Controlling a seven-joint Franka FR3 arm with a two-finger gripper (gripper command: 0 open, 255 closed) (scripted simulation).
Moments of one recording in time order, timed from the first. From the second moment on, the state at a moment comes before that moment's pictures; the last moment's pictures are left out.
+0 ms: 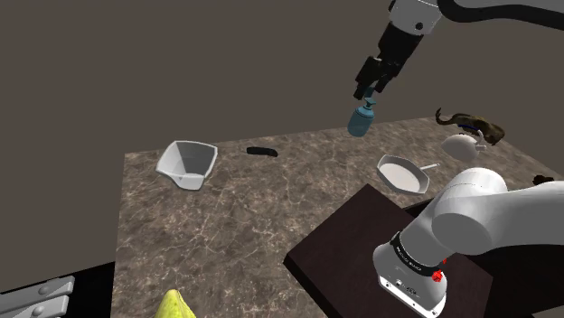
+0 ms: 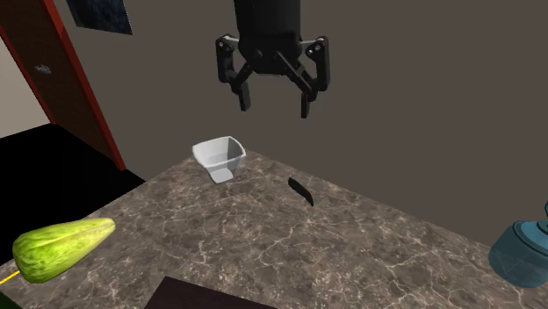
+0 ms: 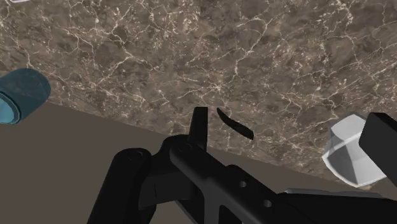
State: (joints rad) arm 0.02 -0.81 -0.02 -2.38 -0.04 1.69 0.07
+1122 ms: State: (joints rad) arm 0.08 -0.36 -0.17 -2.41 -0.09 2.15 -0.28
